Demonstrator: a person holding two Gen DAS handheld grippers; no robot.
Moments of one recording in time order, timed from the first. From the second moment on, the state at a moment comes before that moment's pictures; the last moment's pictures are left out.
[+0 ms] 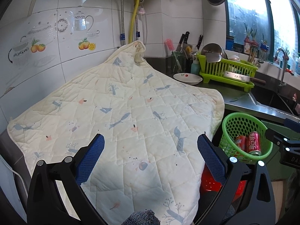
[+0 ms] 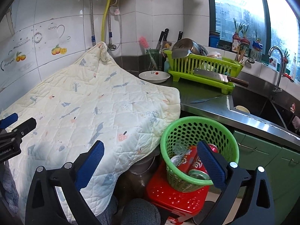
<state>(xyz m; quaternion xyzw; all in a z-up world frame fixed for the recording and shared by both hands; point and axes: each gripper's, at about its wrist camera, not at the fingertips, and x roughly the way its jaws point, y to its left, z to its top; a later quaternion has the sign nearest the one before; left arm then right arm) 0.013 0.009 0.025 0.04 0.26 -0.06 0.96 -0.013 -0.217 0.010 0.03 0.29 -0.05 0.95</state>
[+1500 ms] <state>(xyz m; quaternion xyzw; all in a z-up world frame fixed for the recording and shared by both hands) 0.010 -0.005 0.018 0.05 0.26 -0.08 0.96 -0.018 -0.222 0.011 0.02 0.29 -0.06 0.95</state>
